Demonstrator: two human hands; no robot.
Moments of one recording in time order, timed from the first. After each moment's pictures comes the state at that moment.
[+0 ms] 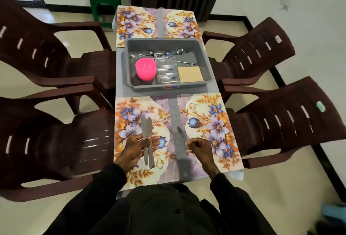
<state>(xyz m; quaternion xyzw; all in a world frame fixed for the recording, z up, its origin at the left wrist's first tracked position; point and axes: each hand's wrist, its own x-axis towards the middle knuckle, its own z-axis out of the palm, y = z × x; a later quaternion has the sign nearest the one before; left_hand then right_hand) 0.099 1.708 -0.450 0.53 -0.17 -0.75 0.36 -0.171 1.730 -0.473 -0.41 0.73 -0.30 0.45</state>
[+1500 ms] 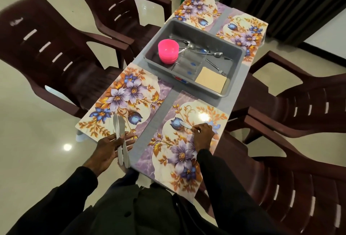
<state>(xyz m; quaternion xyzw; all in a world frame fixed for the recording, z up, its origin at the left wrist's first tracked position) -0.098 1.799 -0.443 0.67 0.02 -0.52 0.52 -0.361 1.553 -0.593 -0.71 0.60 -0.19 0.31</state>
